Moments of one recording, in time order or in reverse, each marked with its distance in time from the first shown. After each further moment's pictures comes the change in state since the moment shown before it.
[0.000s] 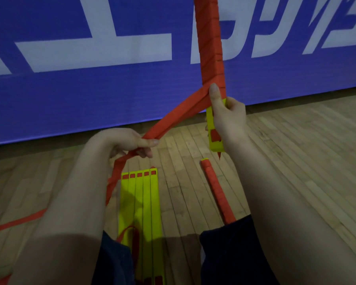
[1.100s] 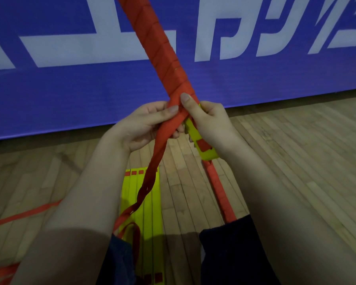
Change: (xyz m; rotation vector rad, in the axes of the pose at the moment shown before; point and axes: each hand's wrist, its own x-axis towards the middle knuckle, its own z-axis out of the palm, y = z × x) left_hand -0.031 0.041 0.022 -0.745 -0.014 0.712; right_hand -0.033 -0.021 0.016 -0.008 -0.395 -0.018
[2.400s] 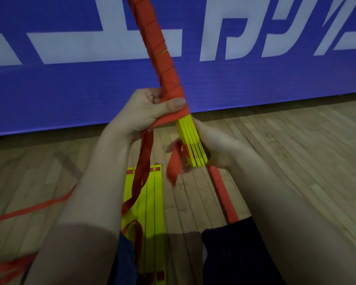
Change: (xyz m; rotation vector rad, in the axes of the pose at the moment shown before) left_hand -0.014 0.027 0.008 0.075 0.265 0.130; right_hand -0.002 0.014 0.012 0.041 -0.507 0.547
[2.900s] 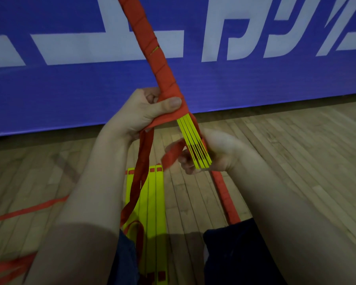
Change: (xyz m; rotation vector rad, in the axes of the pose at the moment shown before) left_hand 0.003 -0.006 -0.012 -0.012 -0.047 0.057; right_hand -0.002 0.004 -0.001 0.237 -0.257 0.073
